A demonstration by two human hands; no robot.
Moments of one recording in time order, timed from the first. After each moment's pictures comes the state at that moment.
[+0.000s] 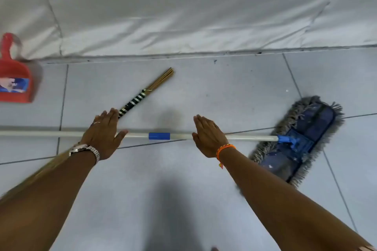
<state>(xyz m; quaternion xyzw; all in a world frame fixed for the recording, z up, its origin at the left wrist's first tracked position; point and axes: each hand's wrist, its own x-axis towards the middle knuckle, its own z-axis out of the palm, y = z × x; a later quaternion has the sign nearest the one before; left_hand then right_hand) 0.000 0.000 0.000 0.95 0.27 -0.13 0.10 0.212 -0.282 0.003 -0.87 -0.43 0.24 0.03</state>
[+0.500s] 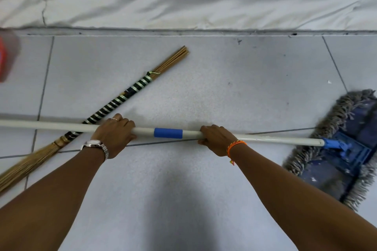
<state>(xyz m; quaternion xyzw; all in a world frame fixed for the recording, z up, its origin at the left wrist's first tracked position) 0.012 0.025 -0.161 0.98 0.11 -0.15 -0.01 0.231 -0.245 -0.161 -0.82 -0.47 0.32 -0.03</state>
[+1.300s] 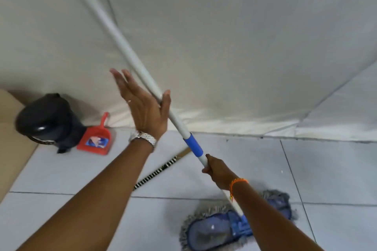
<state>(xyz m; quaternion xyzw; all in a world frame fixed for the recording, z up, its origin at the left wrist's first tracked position) 0.107 -0.010 0.516 0.80 0.37 0.44 0.18 0.220 -0.213 0.355 -0.81 -0.37 0.38 0.25</state>
